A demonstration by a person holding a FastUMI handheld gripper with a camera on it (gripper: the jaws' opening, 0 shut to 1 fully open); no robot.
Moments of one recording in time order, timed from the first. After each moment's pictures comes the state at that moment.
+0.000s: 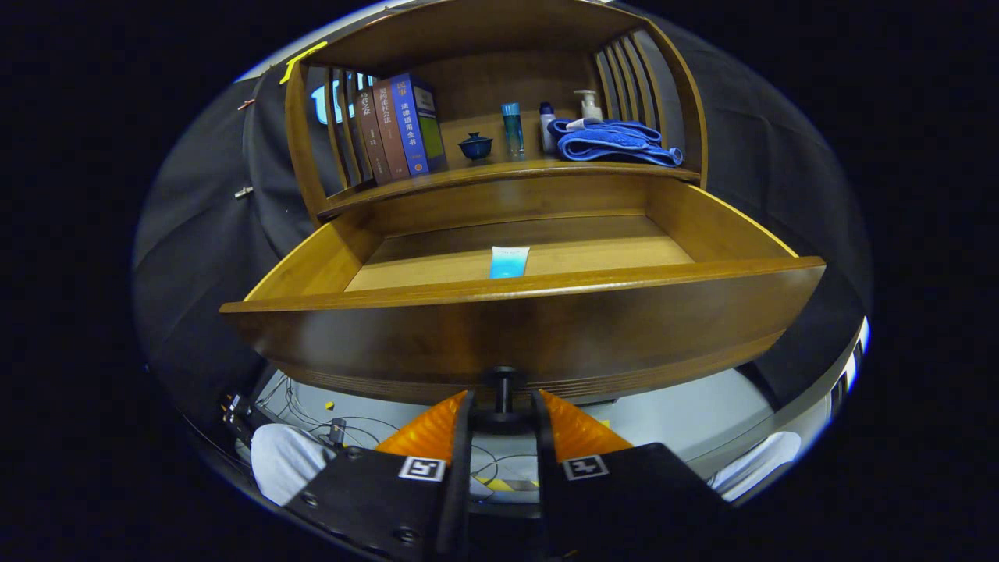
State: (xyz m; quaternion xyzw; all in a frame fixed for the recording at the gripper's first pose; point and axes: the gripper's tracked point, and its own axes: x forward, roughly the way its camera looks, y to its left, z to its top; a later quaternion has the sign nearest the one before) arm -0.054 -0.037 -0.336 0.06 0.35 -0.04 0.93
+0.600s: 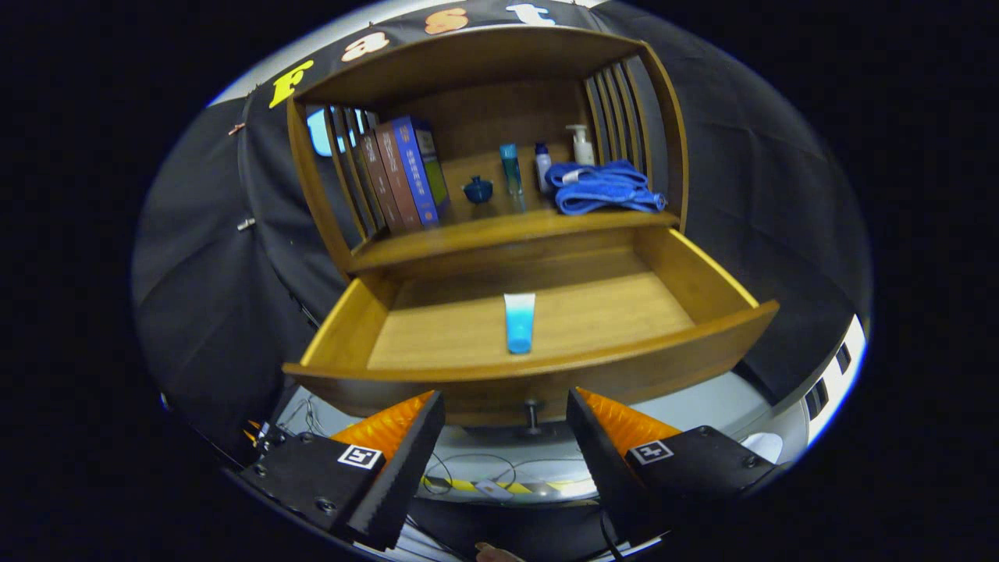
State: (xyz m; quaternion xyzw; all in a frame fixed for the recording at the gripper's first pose) arm -0.045 -0.018 -0.216 0.08 0.31 -0.06 0.95
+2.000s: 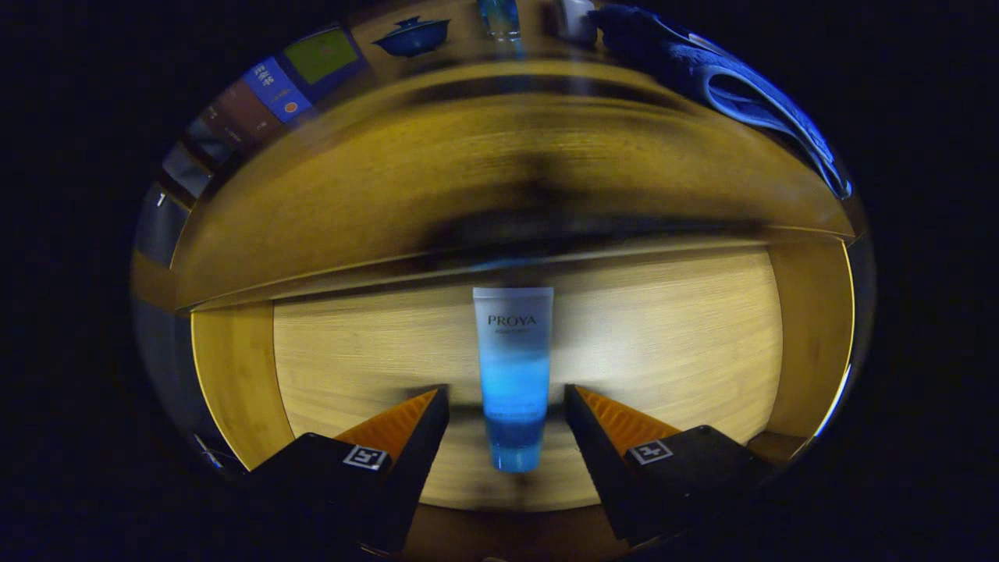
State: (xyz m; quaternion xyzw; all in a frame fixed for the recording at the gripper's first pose) arm 0.130 -0.061 -0.370 0.07 0.63 -0.08 0.77
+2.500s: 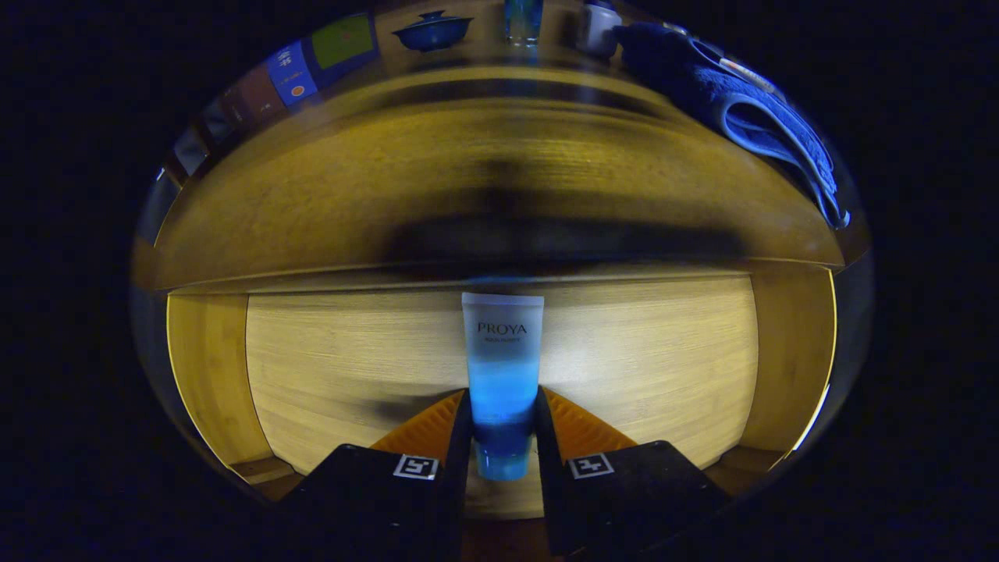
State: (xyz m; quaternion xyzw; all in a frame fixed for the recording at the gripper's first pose) arm 0.136 -0.073 -0.373 0.01 0.62 -0.09 0.78
